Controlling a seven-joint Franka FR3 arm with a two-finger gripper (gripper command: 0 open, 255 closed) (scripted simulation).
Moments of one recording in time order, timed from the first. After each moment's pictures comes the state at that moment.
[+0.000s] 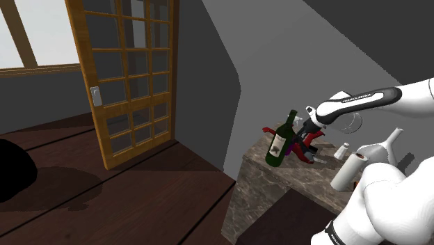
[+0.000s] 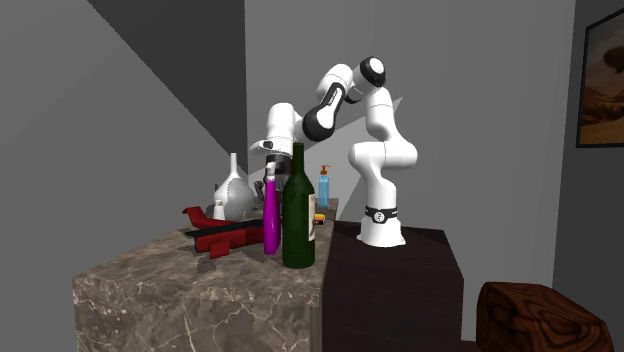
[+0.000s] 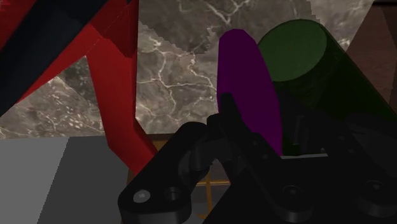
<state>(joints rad) 0.29 -0.44 -1.07 -2.68 -0.11 2.65 -0.95</state>
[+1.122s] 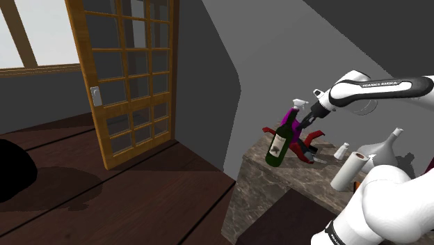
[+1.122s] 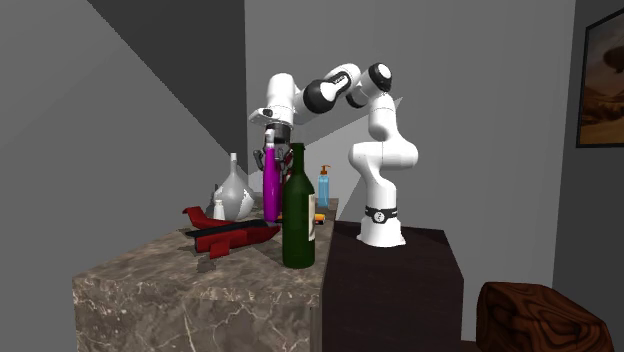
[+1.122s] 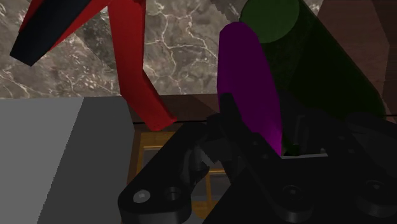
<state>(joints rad) 0.13 -0.60 -0.85 -2.58 -0.18 2.38 -0.82</state>
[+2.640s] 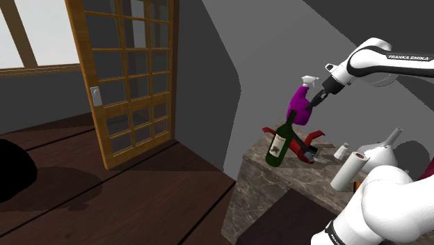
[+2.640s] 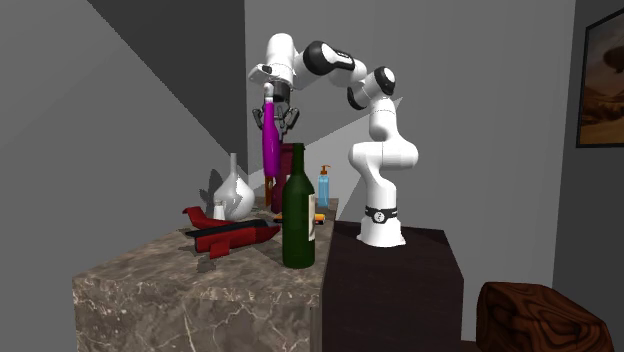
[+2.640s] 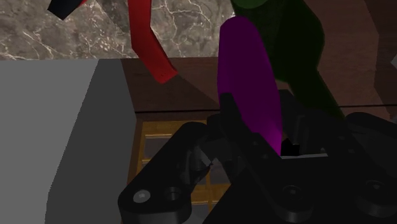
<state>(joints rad) 0.11 -0.68 -0.71 -2.35 -0.16 2.06 -0.75</state>
